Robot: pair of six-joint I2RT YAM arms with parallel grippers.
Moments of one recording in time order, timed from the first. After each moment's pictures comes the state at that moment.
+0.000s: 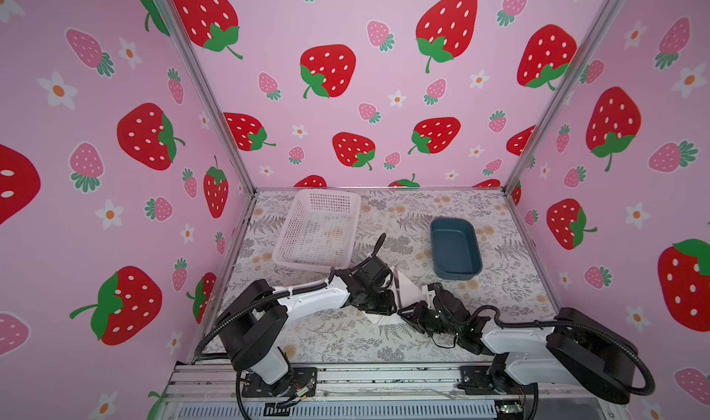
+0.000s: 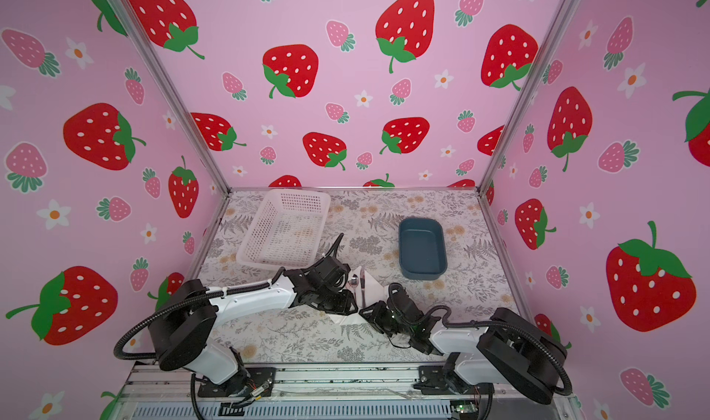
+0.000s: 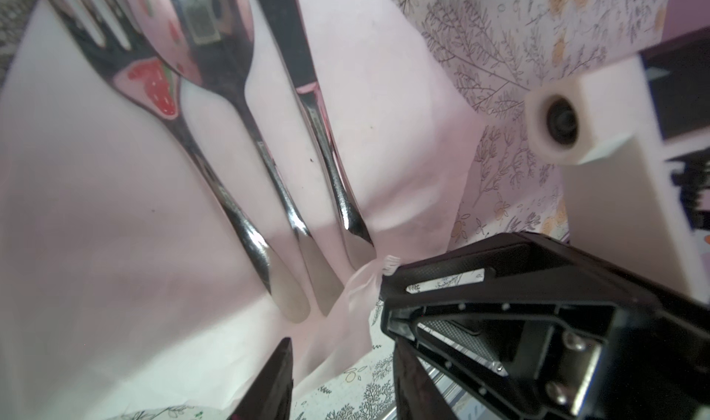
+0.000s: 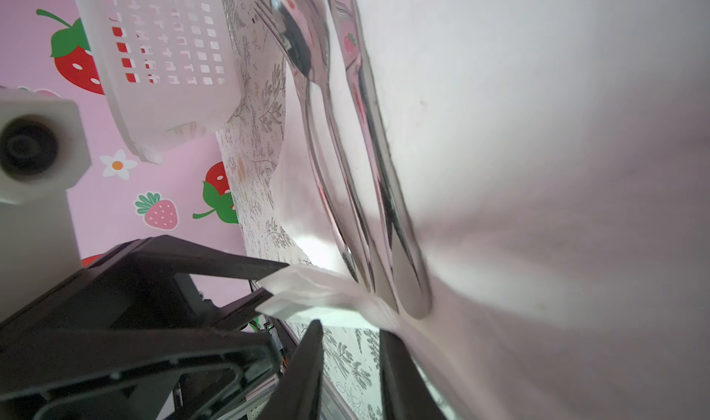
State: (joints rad) left arm -0.88 1.60 0.92 -0.41 0.32 -0.67; right arm 0.98 1.28 0.19 0.52 -0.22 1.40
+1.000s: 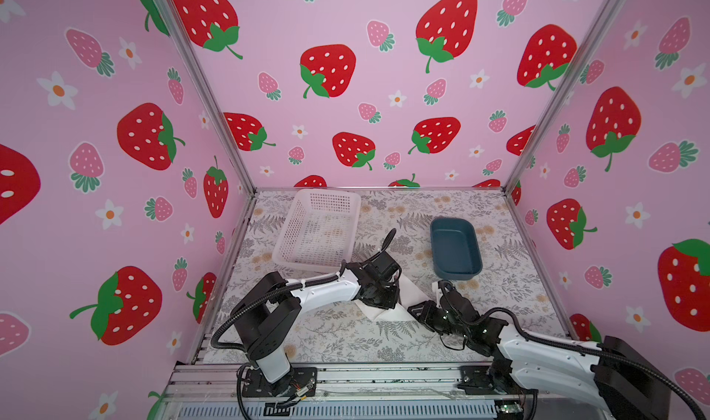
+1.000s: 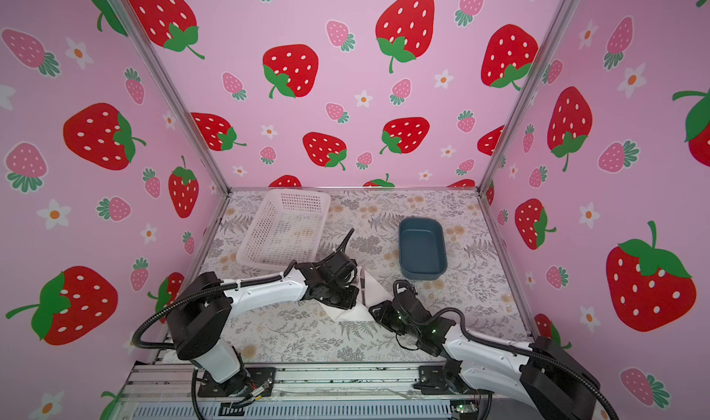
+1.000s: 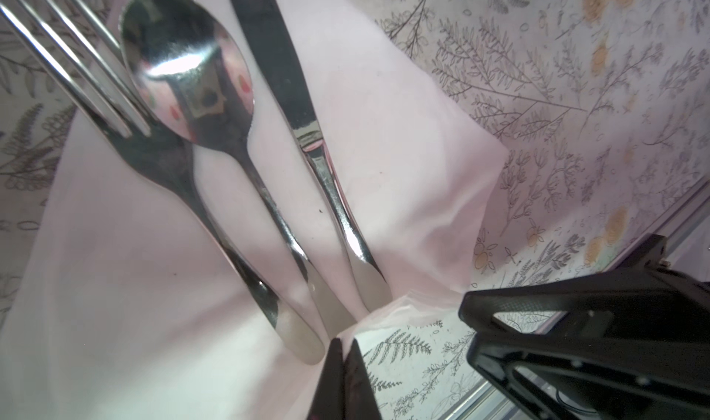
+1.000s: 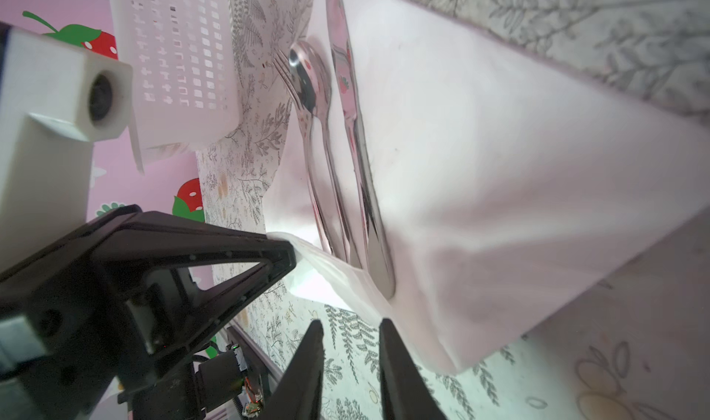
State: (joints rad) left arm -0.89 1.69 1.05 -0.49 0.23 -0.60; right arm 0.98 0.99 0.23 0.13 -0.07 1.23
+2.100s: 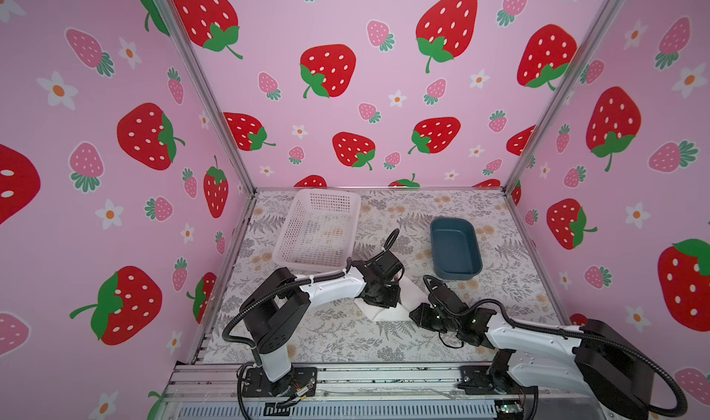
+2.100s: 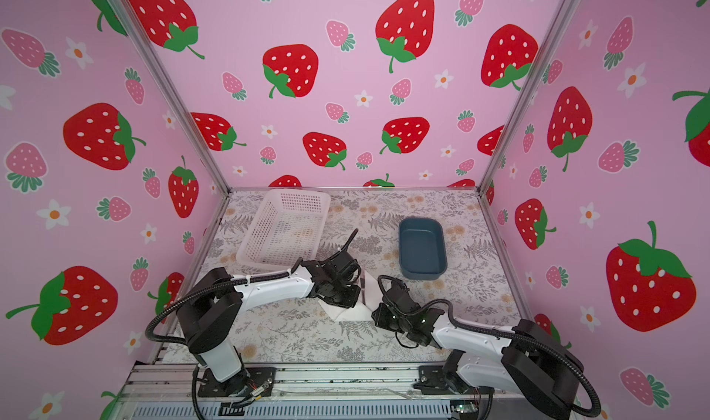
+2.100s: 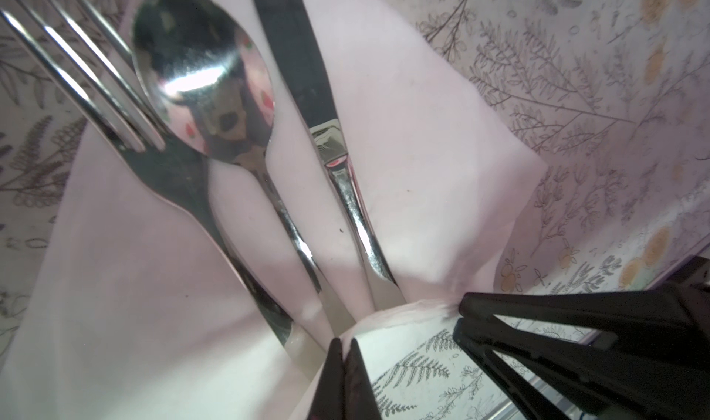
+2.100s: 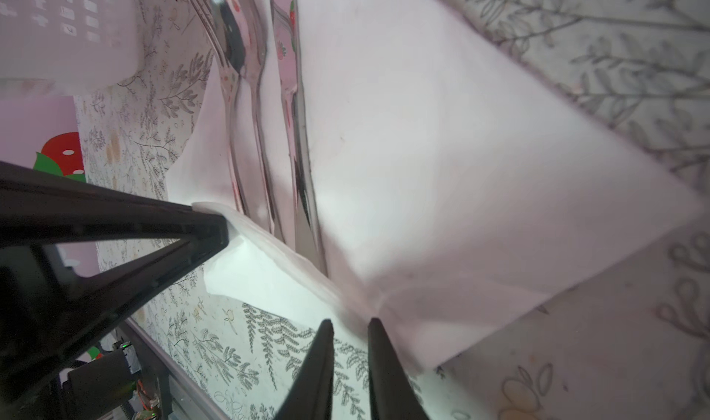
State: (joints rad) left arm -0.89 1.76 1.09 -0.52 0.20 -0.61; right arm 0.98 1.16 0.33 -0.02 -0.06 1.06
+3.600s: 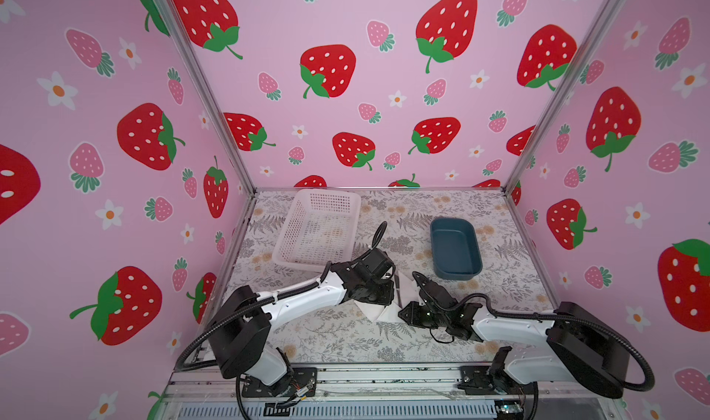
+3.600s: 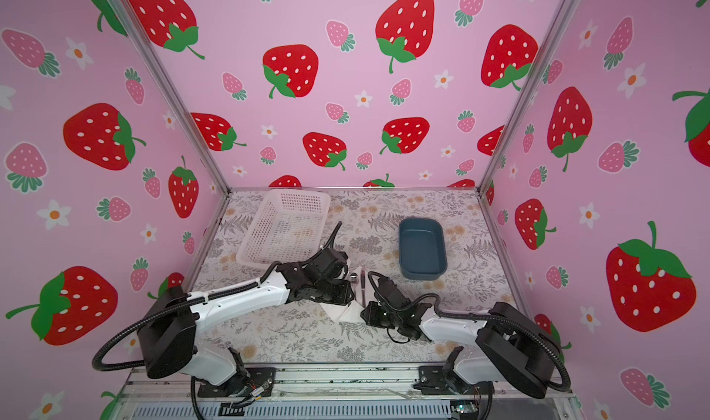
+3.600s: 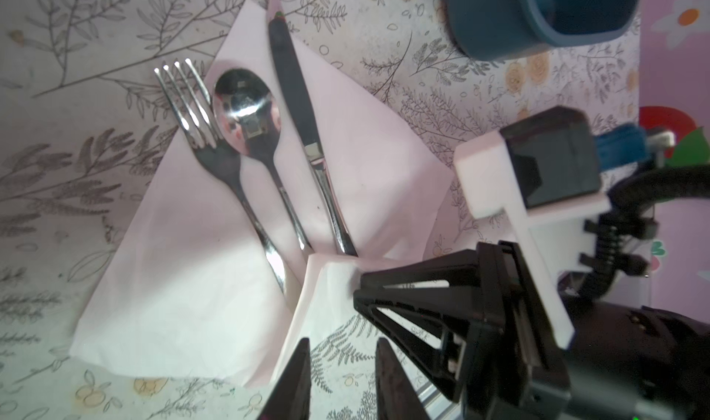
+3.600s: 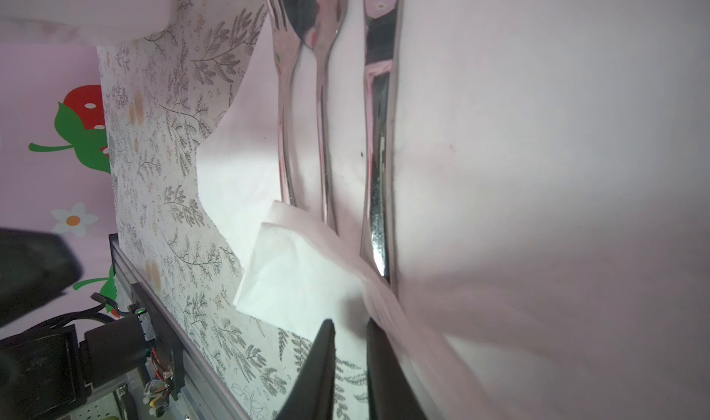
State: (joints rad) left arm -0.89 1.48 0.98 -0.51 0.17 -0.71; right arm 0.99 1.33 0.38 0.13 -0.18 0.99
